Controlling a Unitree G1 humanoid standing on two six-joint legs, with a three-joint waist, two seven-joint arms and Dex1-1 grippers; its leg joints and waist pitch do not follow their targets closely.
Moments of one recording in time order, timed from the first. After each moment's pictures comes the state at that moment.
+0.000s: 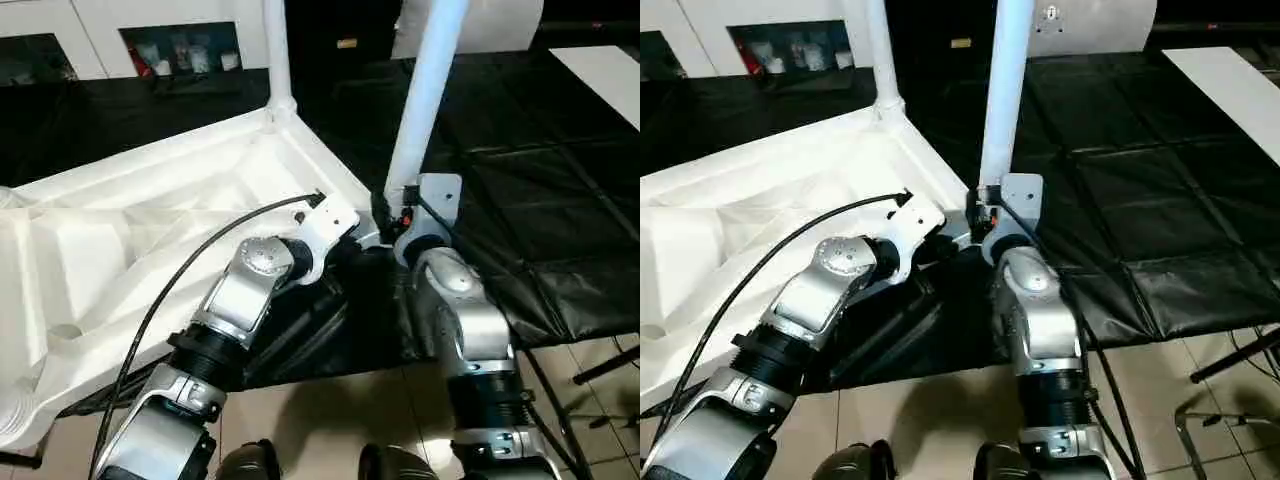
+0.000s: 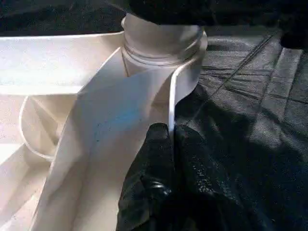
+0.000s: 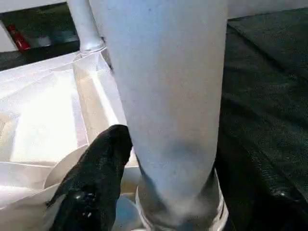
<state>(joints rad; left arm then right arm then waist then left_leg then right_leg) -0.64 0.10 -0.26 0.39 0.12 0.41 -0.63 -0.46 0.11 -0.05 0.17 0.03 0.34 0.06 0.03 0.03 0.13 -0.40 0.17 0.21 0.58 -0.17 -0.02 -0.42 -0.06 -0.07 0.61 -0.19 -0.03</state>
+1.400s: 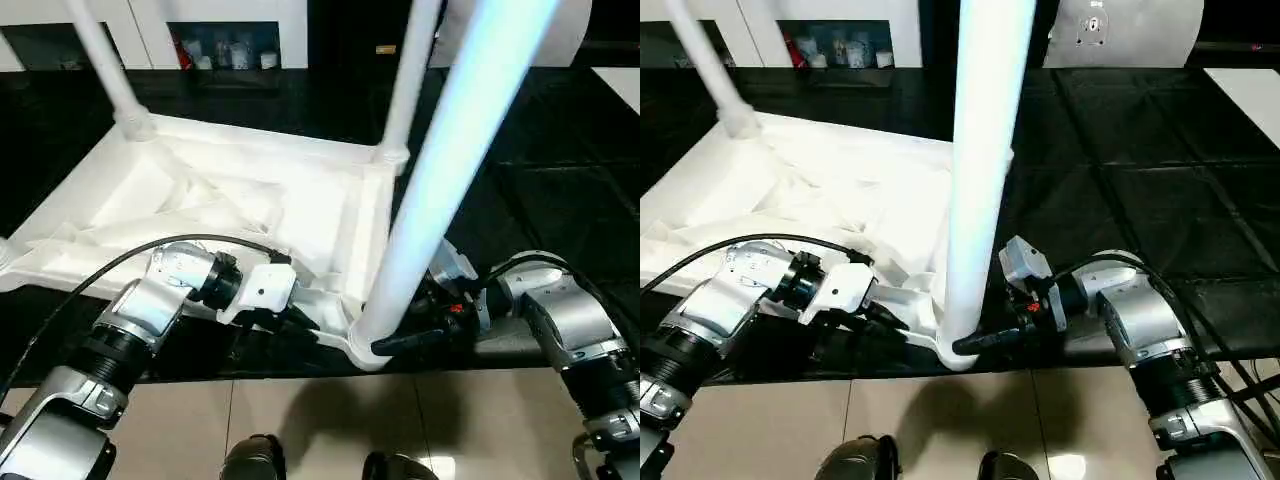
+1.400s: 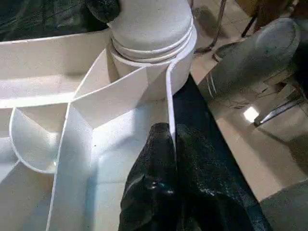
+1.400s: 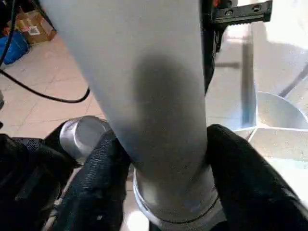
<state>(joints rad) -0.59 0.50 -0.40 0.44 -0.04 -0.19 -1.49 -0.49 -0.51 0.25 0.29 0.29 0.21 1.56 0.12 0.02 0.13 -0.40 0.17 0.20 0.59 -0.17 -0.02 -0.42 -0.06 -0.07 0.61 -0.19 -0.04</state>
